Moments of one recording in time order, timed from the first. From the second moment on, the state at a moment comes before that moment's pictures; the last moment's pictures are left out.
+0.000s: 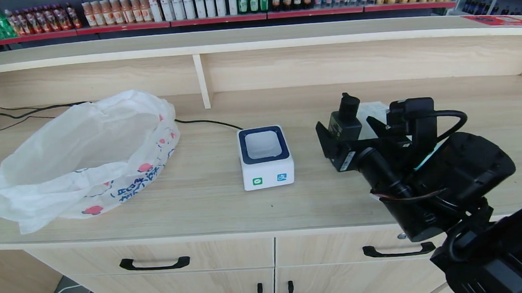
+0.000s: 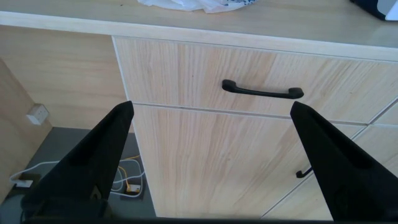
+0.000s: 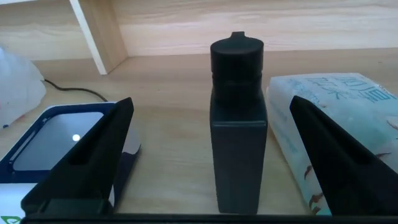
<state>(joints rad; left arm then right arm) 0.00 0.00 0.00 0.00 0.00 -0.01 0.64 1.89 -0.66 -1.57 -0.43 -0.07</state>
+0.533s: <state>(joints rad) 0.00 0.00 0.00 0.00 0.00 -0.01 0.60 1.99 -0.71 -1.57 -0.43 -0.07</state>
